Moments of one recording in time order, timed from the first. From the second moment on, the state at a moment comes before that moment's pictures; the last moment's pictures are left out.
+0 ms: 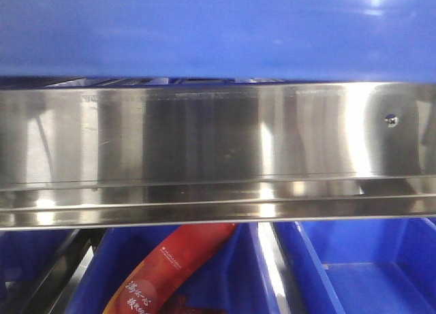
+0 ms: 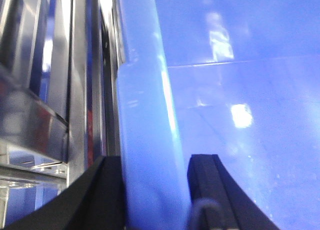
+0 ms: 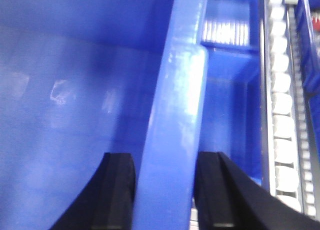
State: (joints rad) left arm -0.21 1.18 -1.60 0.13 1.30 -0.20; right arm 0.15 1.16 -1.54 0.17 1.30 -0.11
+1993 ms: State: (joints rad) left arm -0.21 1.10 -1.46 0.16 1.30 -0.20; right arm 0.19 1.14 -1.48 0.22 1.29 -0.11
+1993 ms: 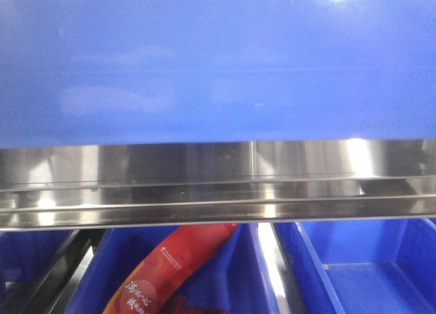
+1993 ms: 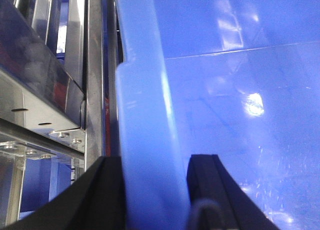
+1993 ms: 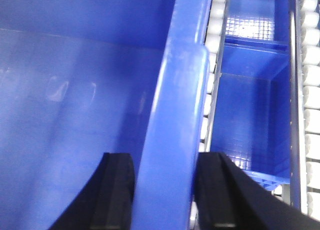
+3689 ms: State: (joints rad) left arm -0.21 1.09 -1.46 0.16 1.30 -0.19; right arm 0.19 1.14 -1.48 0.22 1.29 -0.11
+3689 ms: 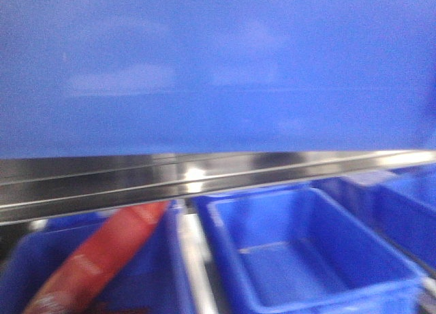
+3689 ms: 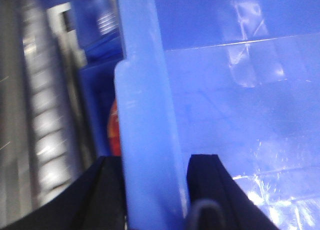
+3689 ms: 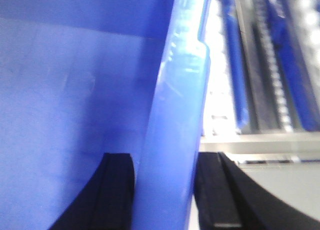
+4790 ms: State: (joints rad) left arm -0.21 1.09 -1.46 0.16 1.30 -0.19; right arm 0.19 1.14 -1.48 0.22 1.29 -0.11
